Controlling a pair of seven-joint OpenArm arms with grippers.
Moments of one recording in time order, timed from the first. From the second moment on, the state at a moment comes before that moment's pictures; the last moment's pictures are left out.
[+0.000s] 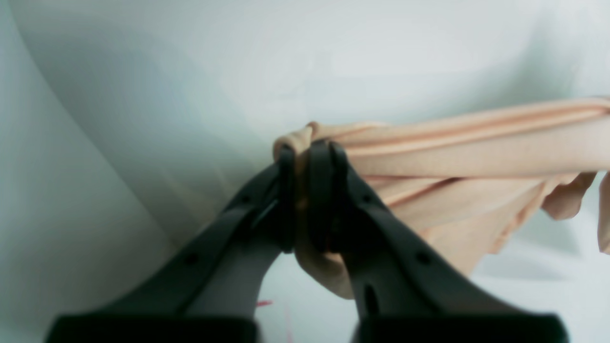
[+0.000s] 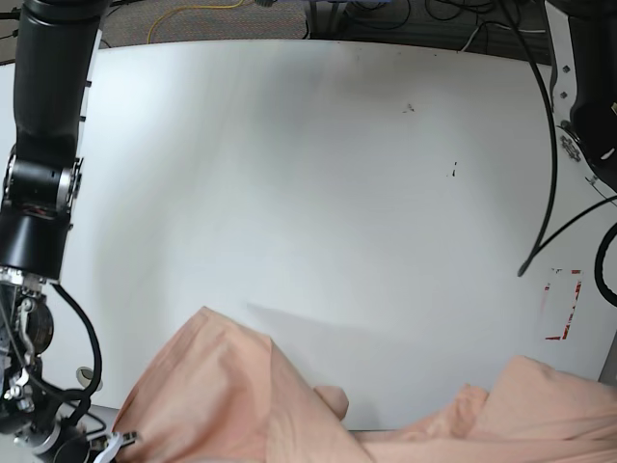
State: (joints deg) left arm -45.7 -30.8 -27.8 93.4 -39.3 -31.2 63.9; right arm 59.8 28.6 -6.4 69.7 27.7 29.9 -50.5
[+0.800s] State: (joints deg) left arm -33.4 -29.5 -32.1 90.1 -39.9 -31.2 63.9; right arm 42.5 29.0 -0.1 76.9 28.3 32.6 -51.9
